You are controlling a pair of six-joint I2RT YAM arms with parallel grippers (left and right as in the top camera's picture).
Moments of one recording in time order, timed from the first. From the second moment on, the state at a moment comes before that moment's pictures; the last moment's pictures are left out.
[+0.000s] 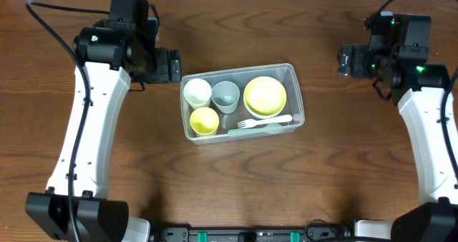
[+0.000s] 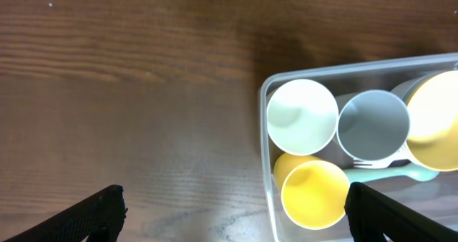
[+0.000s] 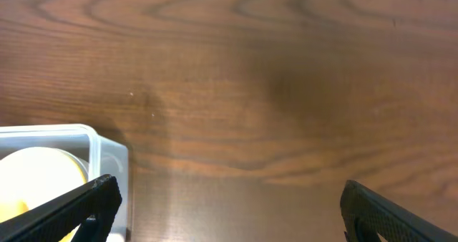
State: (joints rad) left arm -0.13 1.65 1.72 -1.29 0.01 -0.16; right arm -0.07 1.52 1.35 -0.70 -0.10 -0.01
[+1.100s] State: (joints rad) left arm -0.13 1.65 1.72 -1.33 0.01 -0.16; right arm 0.35 1.53 1.03 -0.82 -0.16 -0.08
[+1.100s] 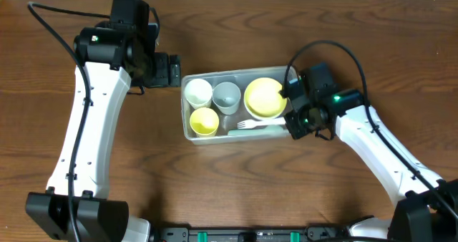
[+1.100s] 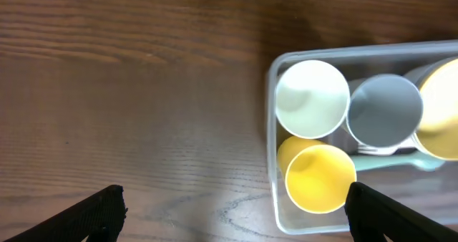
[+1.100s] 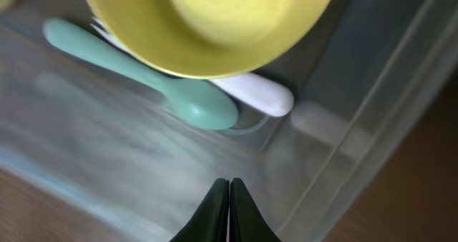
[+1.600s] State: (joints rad) left arm -0.13 1.65 1.72 -1.33 0.01 -0.16; right arm 0.35 1.53 1.05 -0.75 -0.16 -0.07
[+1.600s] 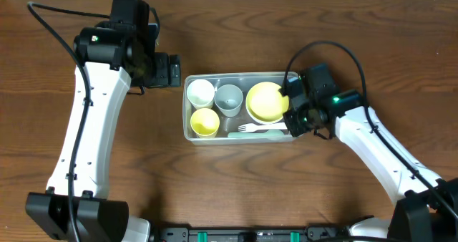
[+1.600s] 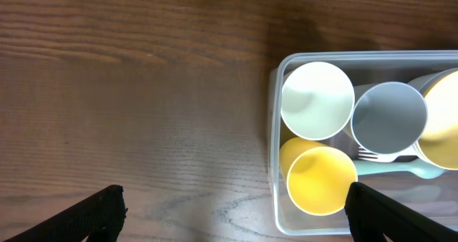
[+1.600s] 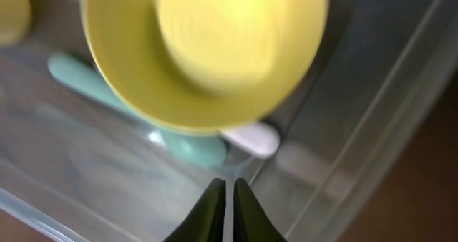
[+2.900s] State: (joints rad) left arm -0.23 1.05 1.37 -1.25 -0.04 -0.17; right arm 0.00 0.84 0.85 -0.70 0.09 0.15
